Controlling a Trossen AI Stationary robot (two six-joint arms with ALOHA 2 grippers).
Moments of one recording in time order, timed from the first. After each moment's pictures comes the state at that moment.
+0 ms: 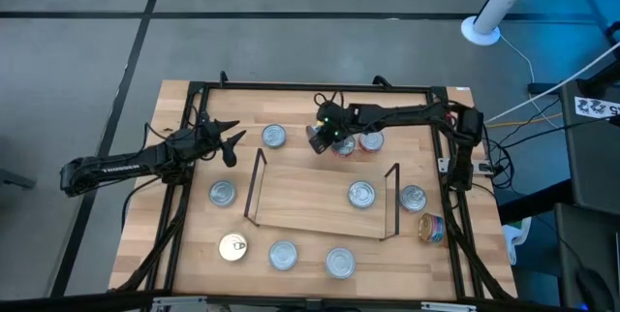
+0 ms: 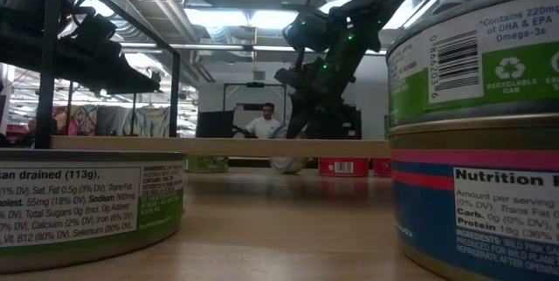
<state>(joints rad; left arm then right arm) 0.29 0.24 0.01 0.06 -0.39 0.00 -0.29 1.90 1.29 -0.38 -0.05 0.56</state>
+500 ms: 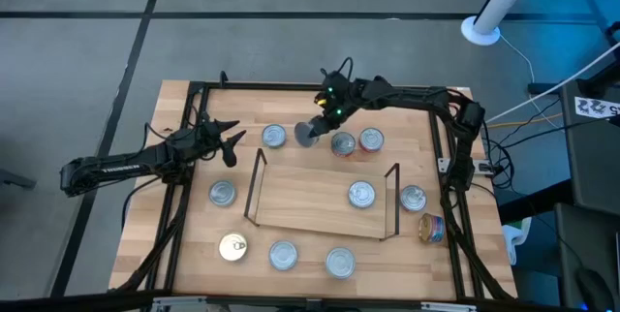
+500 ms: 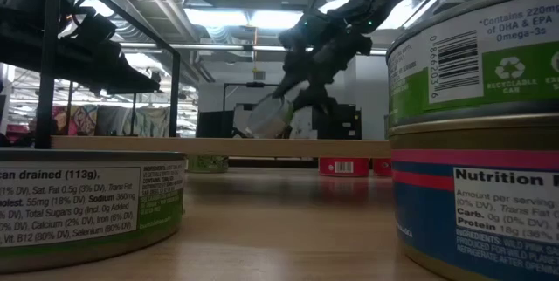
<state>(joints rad) 0.29 0.24 0.01 0.06 -0.39 0.00 -0.44 1.90 1.43 -0.43 -0.65 0.54</state>
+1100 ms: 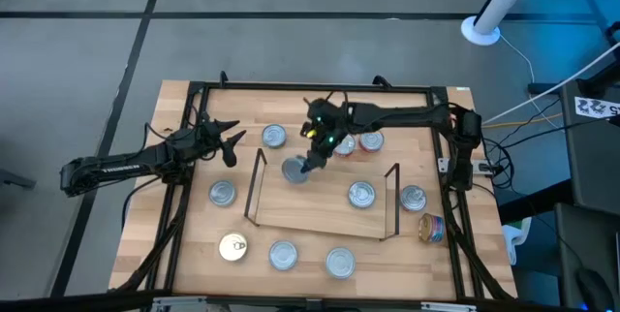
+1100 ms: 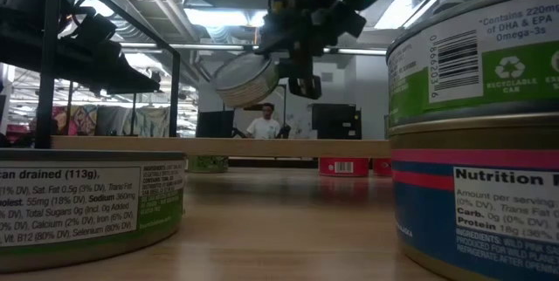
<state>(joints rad) 0.29 0.24 0.01 0.06 -0.39 0.00 -0.21 1.90 1.46 -0.40 -0.72 0.49</state>
